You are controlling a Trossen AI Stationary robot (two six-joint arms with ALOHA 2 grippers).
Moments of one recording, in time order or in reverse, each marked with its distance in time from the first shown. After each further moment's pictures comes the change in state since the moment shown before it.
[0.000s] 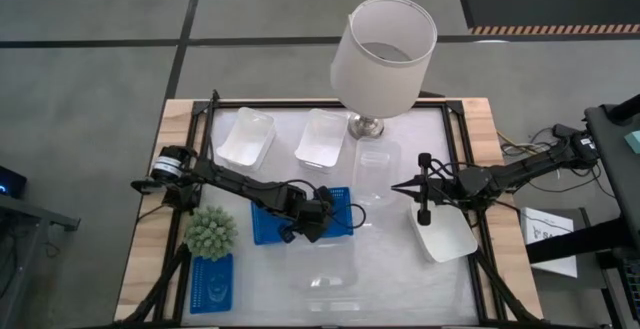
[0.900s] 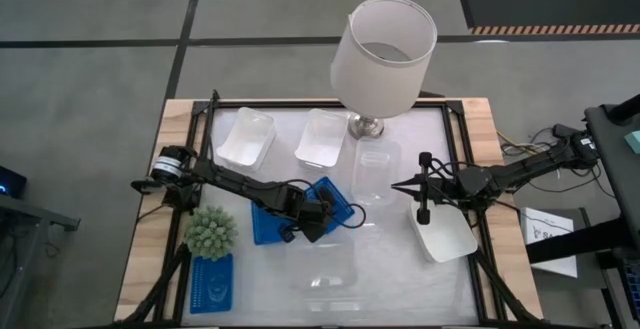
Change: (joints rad) left arm 0.000 -0.001 0.005 -0.004 0.000 0.015; right arm -0.001 0.000 0.000 -0.004 0.023 -0.003
